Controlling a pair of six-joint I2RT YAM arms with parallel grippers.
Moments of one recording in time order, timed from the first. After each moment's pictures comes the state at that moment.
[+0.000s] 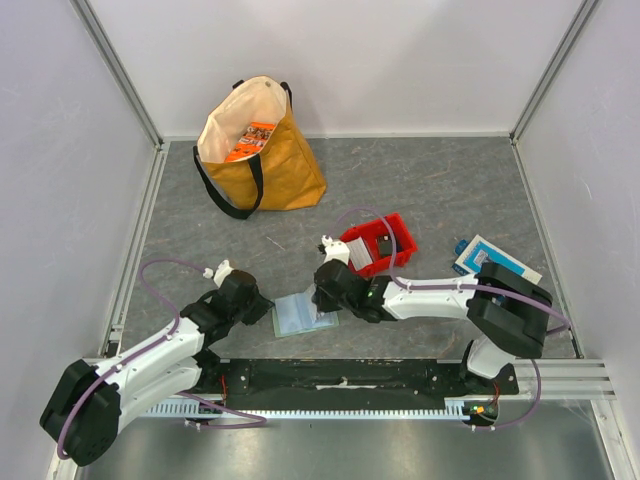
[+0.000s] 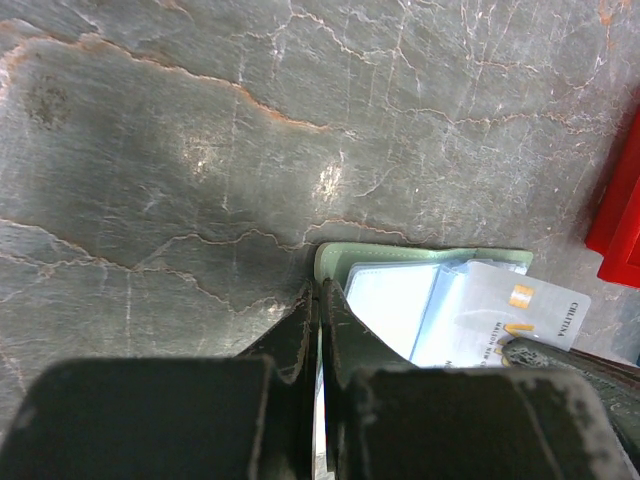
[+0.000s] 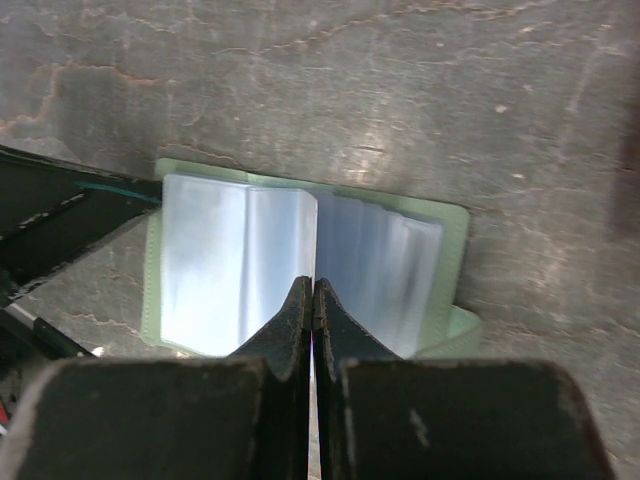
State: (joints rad) left arm -0.61 0.84 0.24 -0.27 -0.16 -1.19; right arm 1.12 1.62 0.83 -0.01 0.27 0.80
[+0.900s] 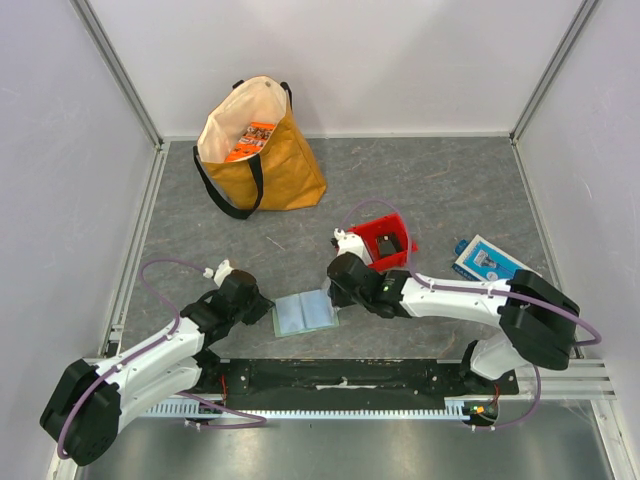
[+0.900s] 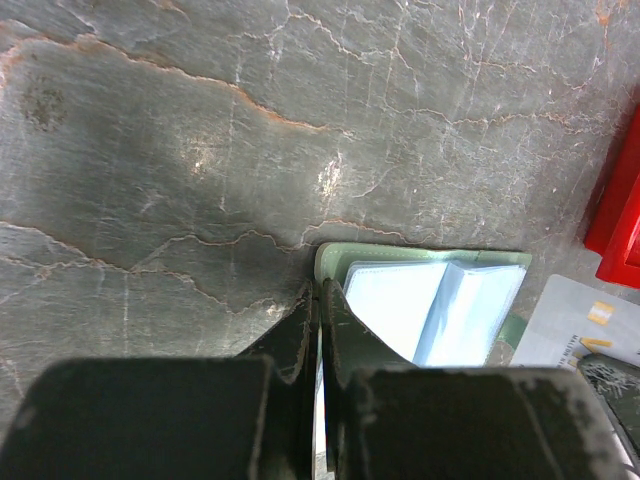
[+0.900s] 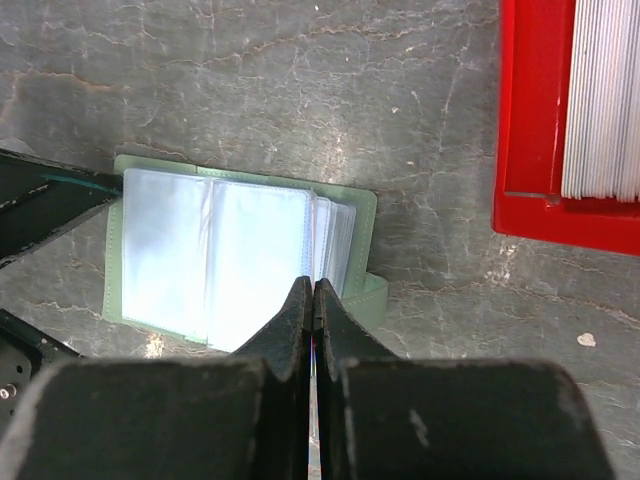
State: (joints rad) left arm -0.61 0.84 0.24 -0.26 -0.16 -1.19; right arm 1.08 1.48 0.83 -0.15 0.30 0.74
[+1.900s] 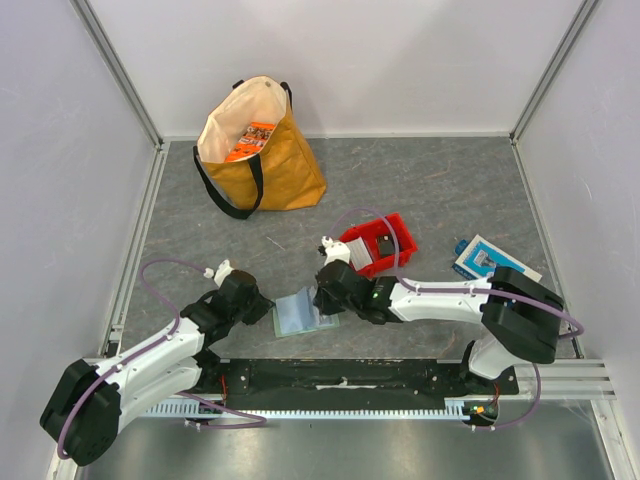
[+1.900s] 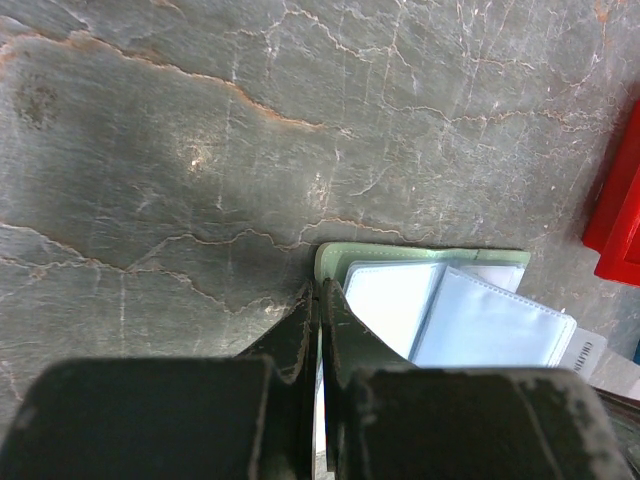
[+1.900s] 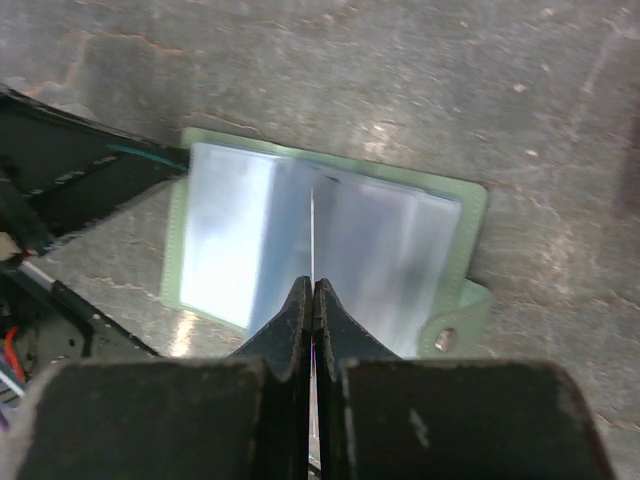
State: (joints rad) left arm -0.61 0.84 0.24 -0.26 -0.16 -1.19; right arm 1.13 1.56 0.82 -0.03 0.24 0.78
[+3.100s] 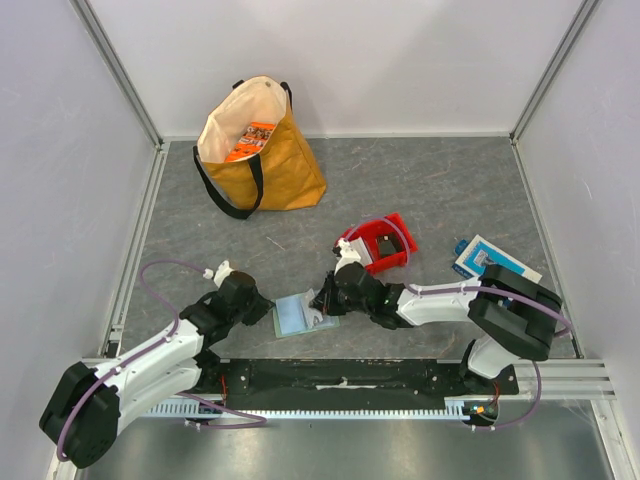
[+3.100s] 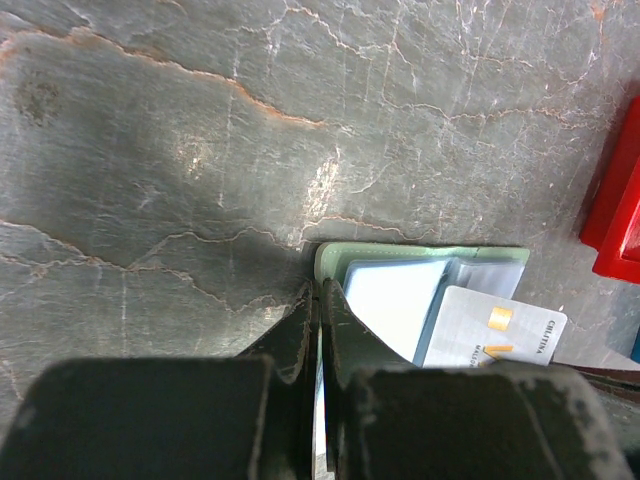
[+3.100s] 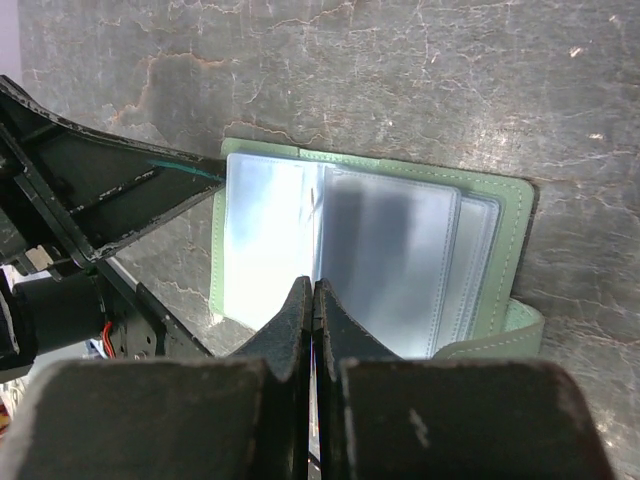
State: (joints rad) left arm -0.61 0.83 0.23 -0.26 -0.15 -1.19; right arm 1.06 1.58 0.65 0.30 0.07 0.93
